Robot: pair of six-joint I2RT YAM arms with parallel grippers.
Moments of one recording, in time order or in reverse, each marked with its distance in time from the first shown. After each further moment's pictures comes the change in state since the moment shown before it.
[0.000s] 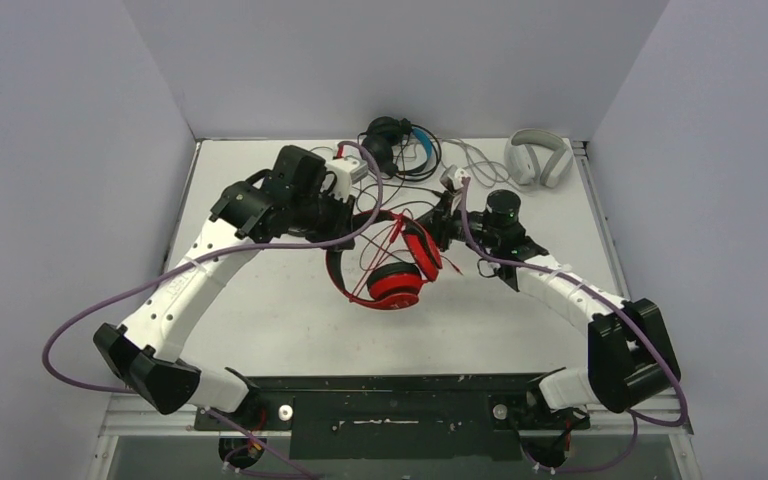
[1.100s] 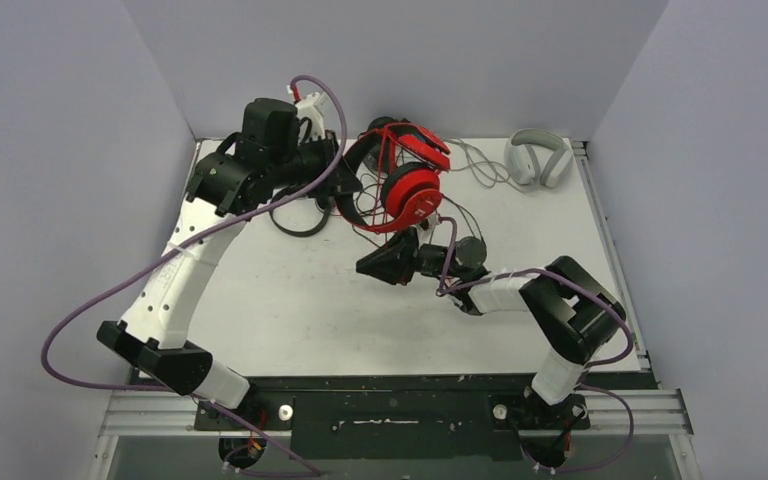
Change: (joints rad) left arm 0.080 0.103 0.323 0.055 0.084 -0.414; right arm 0.241 0.322 -0.154 1.030 -0.061 0.436
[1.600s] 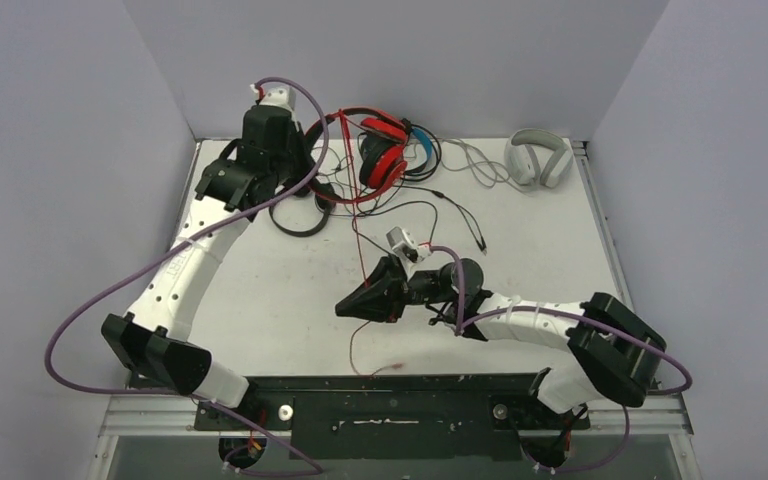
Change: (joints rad) left arm 0.107 -0.004 -0.162 0.195 -0.470 0.024; right arm 0.286 -0.241 -0.043 -0.126 0.050 0.006
